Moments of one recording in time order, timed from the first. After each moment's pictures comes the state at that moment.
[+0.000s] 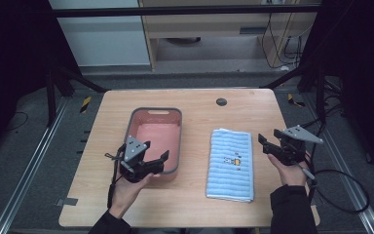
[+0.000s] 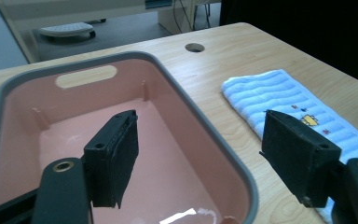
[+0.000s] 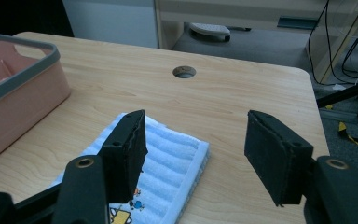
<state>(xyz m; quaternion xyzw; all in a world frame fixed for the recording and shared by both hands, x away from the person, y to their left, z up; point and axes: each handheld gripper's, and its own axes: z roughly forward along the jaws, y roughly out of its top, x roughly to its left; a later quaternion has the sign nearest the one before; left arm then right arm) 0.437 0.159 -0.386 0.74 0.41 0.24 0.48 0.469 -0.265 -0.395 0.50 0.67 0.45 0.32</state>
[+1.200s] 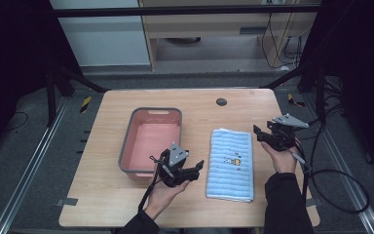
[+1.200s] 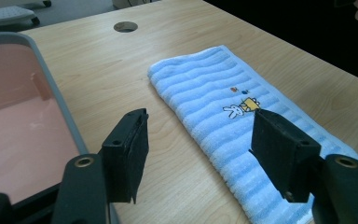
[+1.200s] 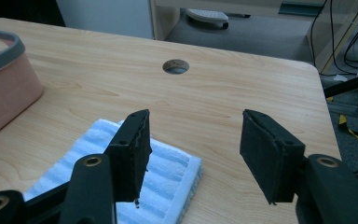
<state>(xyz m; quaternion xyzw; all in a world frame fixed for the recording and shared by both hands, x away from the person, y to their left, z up) 0.441 0.073 -0.423 0.78 0.37 0.19 0.47 0.522 -0.261 -0.411 0.52 0.68 0.42 0.31</state>
